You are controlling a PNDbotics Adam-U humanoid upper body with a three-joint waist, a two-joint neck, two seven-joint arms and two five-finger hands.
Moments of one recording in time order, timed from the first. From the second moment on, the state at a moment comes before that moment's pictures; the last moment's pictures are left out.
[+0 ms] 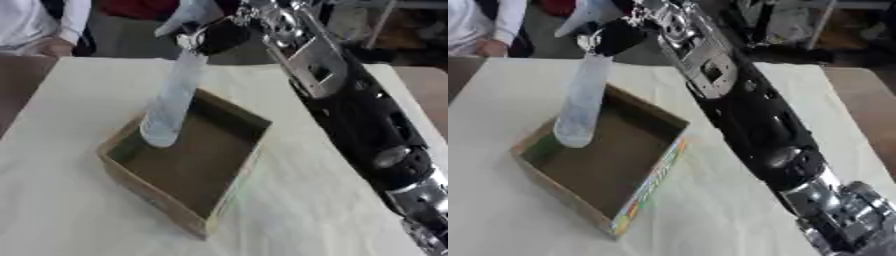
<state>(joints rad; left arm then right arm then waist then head) -0.29 0.43 0.14 -1.85 0.32 0.00 0.22 -1.13 -0.29 0.33 -1.33 0.35 0.10 0.36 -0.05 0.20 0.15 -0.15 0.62</state>
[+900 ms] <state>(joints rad) -0.29 0.43 0.15 -1.86 0.32 -0.01 0.26 -1.11 -0.28 0.37 -1.24 0.45 -0.05 0.61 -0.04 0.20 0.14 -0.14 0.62</state>
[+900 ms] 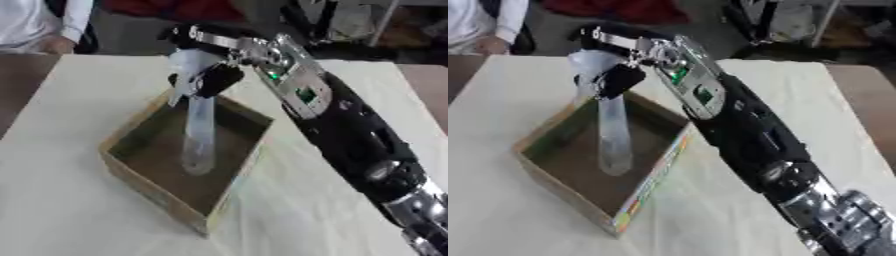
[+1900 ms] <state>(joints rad) -0.29 0.44 0.14 -1.86 0.32 0.00 0.23 -1.12 -0.30 0.31 -1.27 0.45 -0.08 0.84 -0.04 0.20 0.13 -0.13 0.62</state>
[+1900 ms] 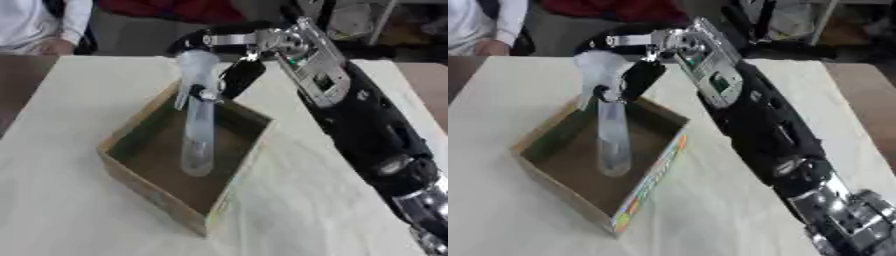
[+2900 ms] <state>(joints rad) -0.28 0.45 0.14 -1.85 0.32 -0.01 0.22 -1.14 -0.45 0.23 -1.39 0.32 0.02 0.79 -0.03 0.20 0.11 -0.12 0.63</state>
